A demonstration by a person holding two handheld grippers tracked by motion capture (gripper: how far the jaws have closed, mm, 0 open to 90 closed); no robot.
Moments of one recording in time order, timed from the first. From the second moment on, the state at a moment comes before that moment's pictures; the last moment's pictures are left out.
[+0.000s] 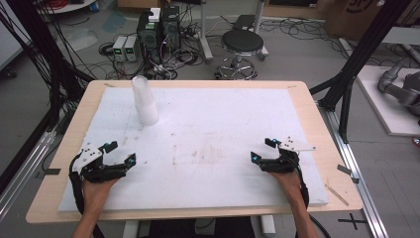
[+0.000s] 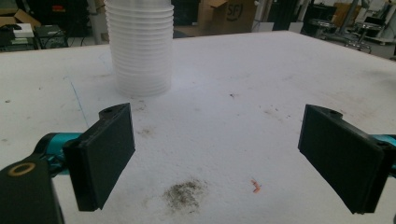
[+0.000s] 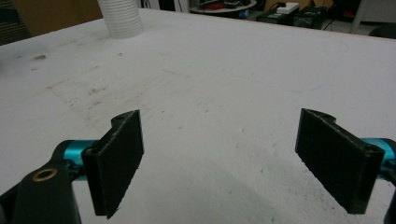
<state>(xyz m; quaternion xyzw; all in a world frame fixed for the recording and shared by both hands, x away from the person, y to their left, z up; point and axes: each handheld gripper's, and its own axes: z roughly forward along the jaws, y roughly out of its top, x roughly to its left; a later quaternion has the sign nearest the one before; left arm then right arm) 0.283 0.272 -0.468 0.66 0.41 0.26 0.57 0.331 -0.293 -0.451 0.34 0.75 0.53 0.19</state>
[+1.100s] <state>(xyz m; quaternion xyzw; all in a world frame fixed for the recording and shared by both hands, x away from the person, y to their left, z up) 0.288 0.283 -0.442 0.66 0.39 0.25 0.60 0.333 -0.294 -0.451 0.35 0.75 0.53 0.18</state>
